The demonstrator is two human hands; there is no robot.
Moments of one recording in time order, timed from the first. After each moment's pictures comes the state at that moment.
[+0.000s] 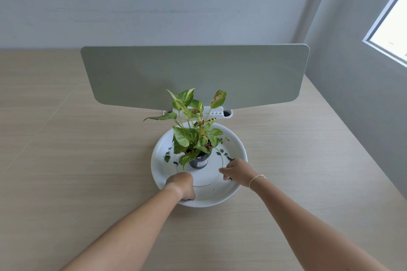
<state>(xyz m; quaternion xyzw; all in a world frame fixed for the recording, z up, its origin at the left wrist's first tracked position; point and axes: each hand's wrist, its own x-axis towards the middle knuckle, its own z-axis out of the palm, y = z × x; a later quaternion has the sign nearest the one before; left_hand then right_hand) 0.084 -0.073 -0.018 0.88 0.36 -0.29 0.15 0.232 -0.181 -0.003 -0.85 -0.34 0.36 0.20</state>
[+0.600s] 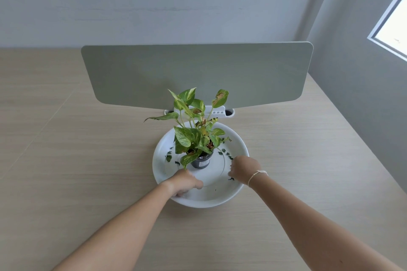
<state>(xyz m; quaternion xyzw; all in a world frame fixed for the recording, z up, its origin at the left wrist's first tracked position) 0.079 -0.058 -0.018 0.73 0.43 -0.18 0.50 0.239 -0.175 -0.004 -0.88 -0.42 0.21 -0.03</state>
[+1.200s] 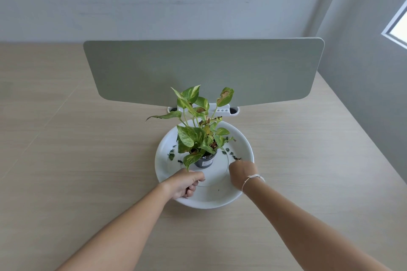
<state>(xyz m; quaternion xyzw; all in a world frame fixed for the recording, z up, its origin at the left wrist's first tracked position) 0.079 -0.058 -0.026 0.53 0.47 -0.09 0.70 0.228 -0.167 -0.019 -0.84 -0.51 0.13 -0.16</state>
